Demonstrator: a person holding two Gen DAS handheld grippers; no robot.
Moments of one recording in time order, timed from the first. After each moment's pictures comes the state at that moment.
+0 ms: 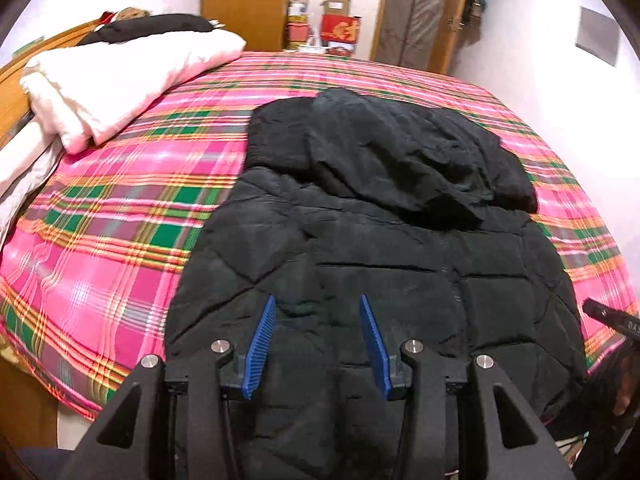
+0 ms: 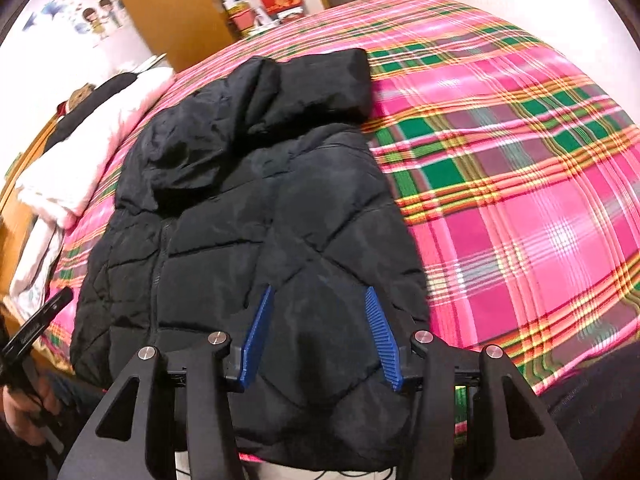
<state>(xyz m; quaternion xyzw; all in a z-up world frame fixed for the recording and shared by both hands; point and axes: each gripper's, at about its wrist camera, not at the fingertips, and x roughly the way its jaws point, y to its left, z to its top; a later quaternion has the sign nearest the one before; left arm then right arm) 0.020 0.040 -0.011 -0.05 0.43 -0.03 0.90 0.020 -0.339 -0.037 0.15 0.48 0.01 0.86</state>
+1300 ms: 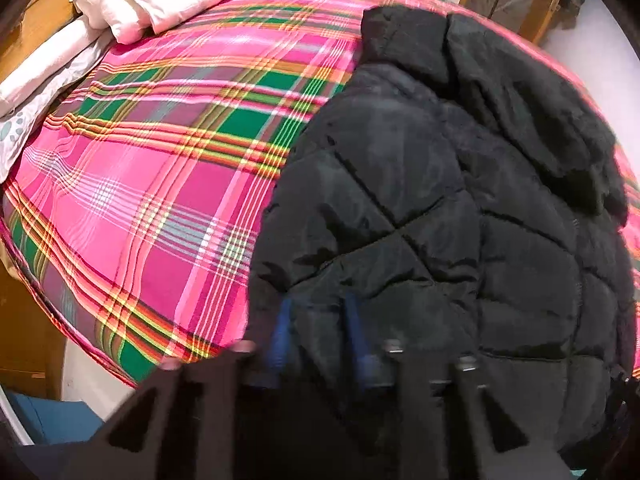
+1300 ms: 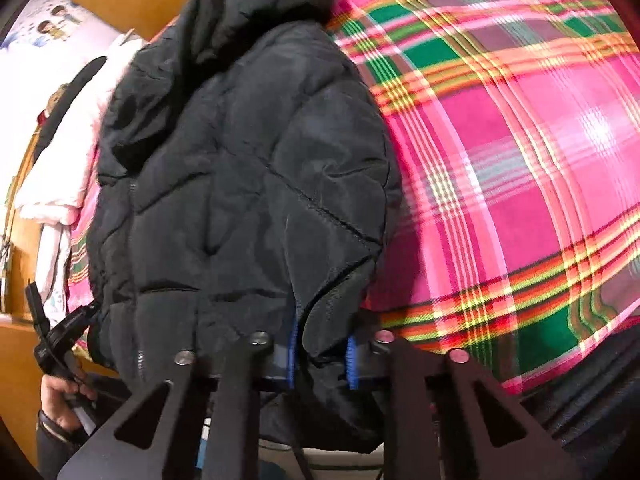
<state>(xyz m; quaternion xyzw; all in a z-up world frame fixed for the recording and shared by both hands) 0.045 0.106 -0.086 -0.11 0.55 0.08 0.82 0.022 -0.360 -0.078 0.24 0.58 0.05 0.78</state>
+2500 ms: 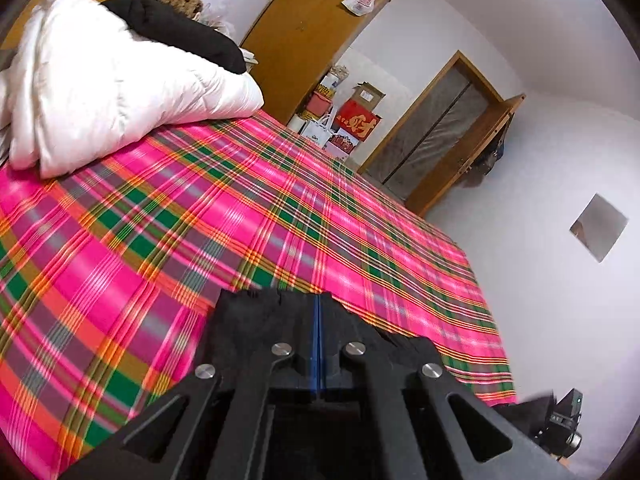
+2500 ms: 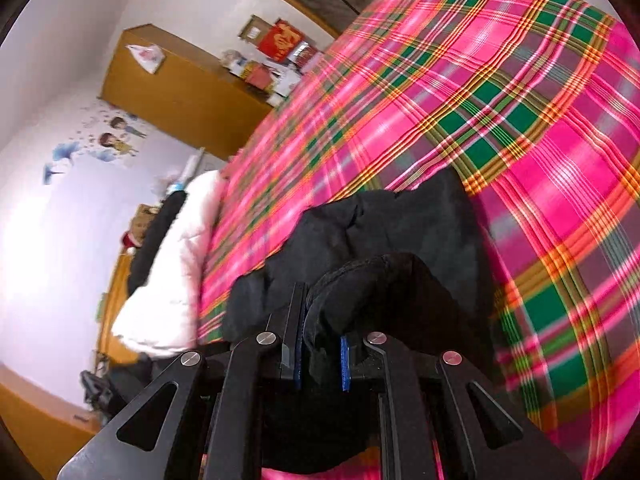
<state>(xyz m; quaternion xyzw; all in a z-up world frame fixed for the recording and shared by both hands) 0.251 0.151 0.072 -0.29 0.30 -0.06 0.91 0.263 -0.402 0.020 0.40 0.42 0.09 0.81</state>
